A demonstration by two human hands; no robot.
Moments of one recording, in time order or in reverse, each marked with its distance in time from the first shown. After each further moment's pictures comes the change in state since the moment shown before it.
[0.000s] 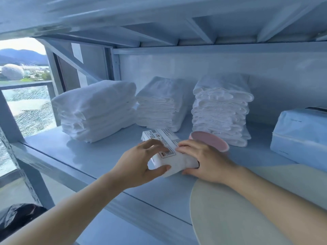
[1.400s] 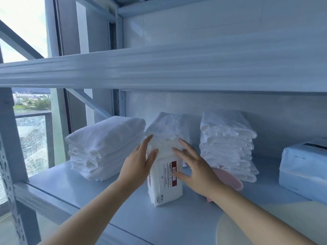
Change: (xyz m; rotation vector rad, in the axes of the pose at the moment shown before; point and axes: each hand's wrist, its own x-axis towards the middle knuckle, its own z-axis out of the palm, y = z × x) left_hand 0.047 -0.060 -0.048 -0.222 0.357 -0.146; right_hand 0.081 -0.026 0.004 0.115 0.346 0.032
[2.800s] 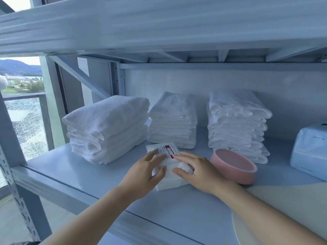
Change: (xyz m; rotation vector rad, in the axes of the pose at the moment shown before) left_hand -0.046 -0.049 0.025 0.042 -0.333 0.031; right_hand -0.017 0.002 0.047 0.048 -0.235 0.286
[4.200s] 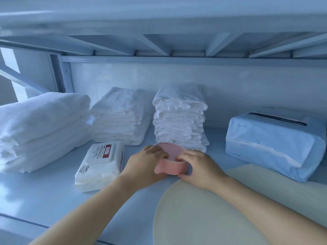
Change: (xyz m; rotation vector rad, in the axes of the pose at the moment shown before) left_hand 0.077 0.134 0.089 0.286 -0.146 0.203; right_hand -0.089 0.109 -0.103 -0.305 0.116 0.001
